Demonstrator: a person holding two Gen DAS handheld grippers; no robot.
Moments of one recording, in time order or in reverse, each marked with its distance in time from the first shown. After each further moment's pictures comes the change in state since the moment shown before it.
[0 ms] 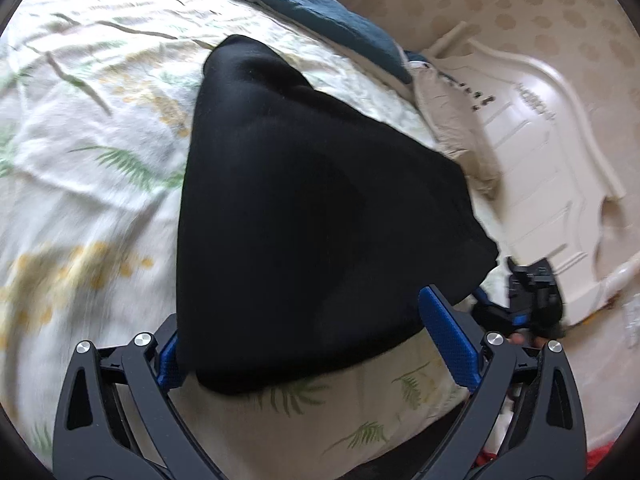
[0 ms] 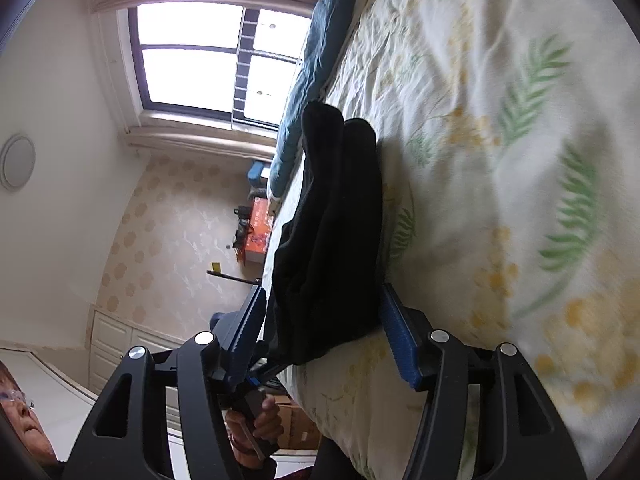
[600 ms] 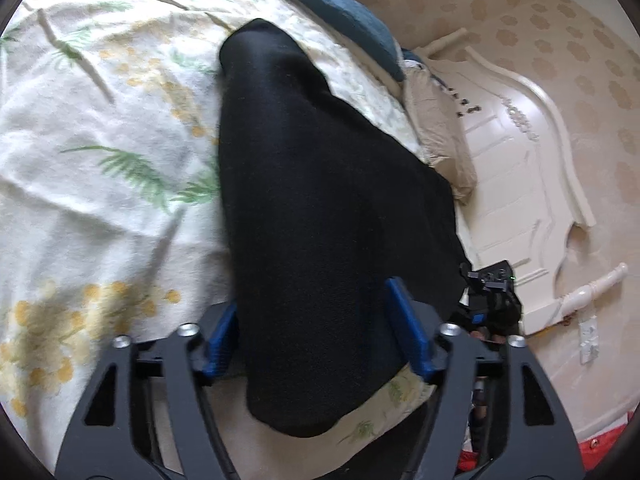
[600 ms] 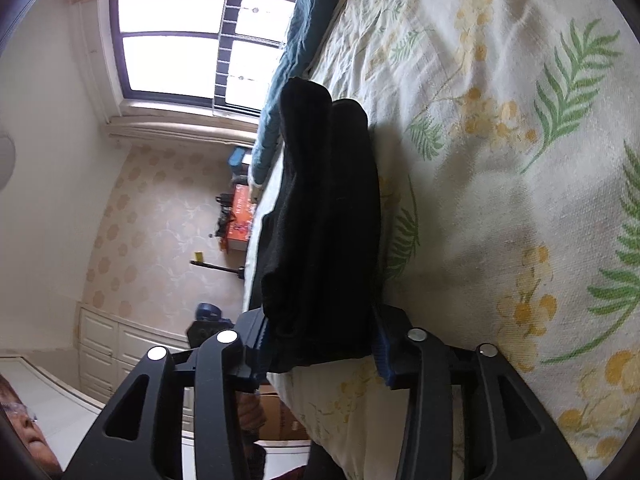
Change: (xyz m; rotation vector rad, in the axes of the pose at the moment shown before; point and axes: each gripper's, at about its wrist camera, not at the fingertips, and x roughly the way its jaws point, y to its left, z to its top) left arm 0.008 0.045 0.032 -0.100 0.091 -0.217; right arm 0.046 0.002 0.015 0.010 0.076 -0.047
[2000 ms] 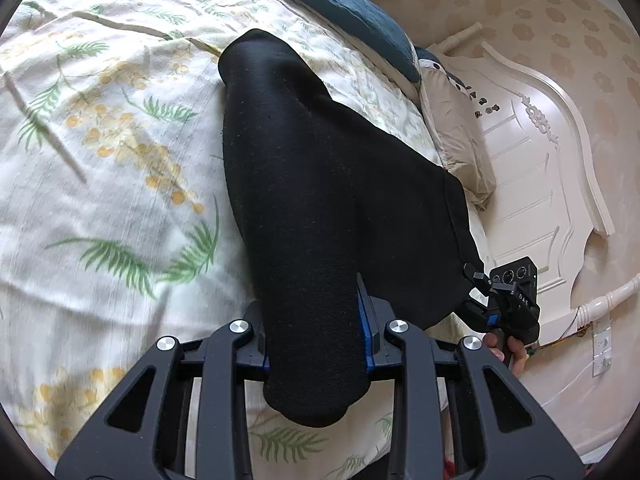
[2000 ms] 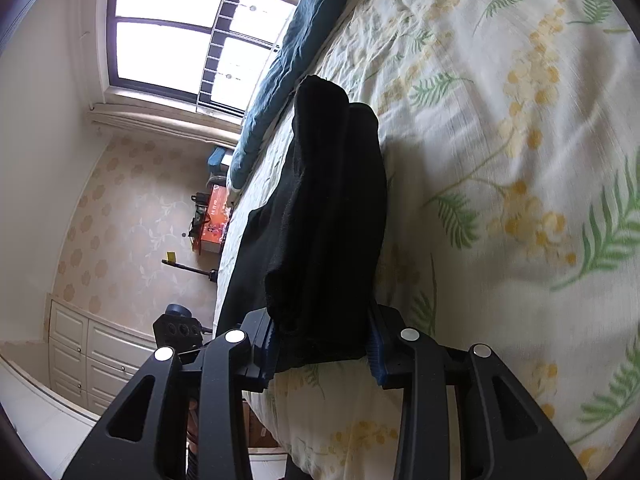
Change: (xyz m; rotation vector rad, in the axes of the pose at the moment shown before) left arm 0.000 -0.025 0.014 -0.012 0.014 0.116; right arm 0.005 0.026 0.017 -0.060 -0.021 -0.144
